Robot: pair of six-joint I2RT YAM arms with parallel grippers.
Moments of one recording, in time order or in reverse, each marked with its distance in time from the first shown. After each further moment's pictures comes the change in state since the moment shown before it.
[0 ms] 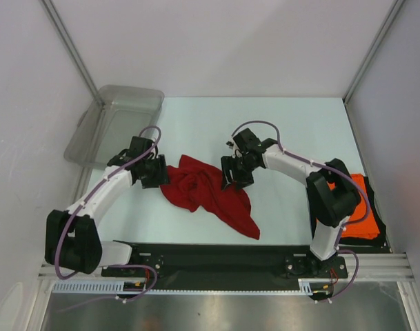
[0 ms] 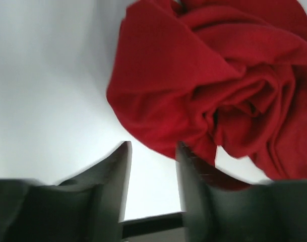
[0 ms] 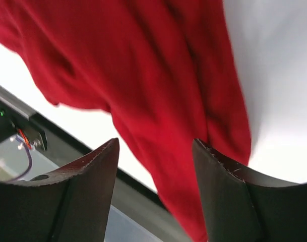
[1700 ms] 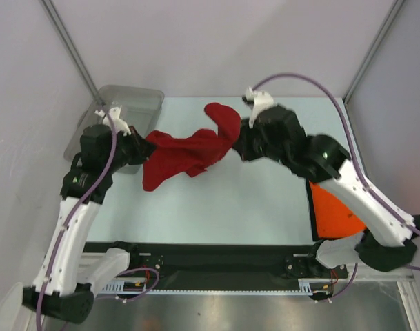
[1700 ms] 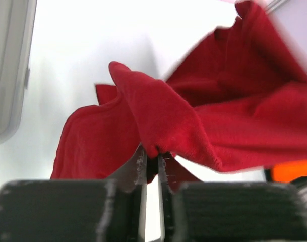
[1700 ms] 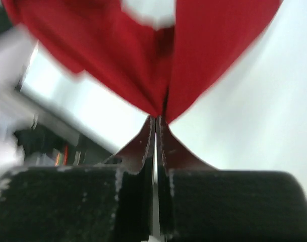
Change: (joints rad) left arm 0.045 -0.312 0.305 0.013 0.092 0.035; right arm 0.267 -0.395 0.574 -0.291 0.604 -0.037
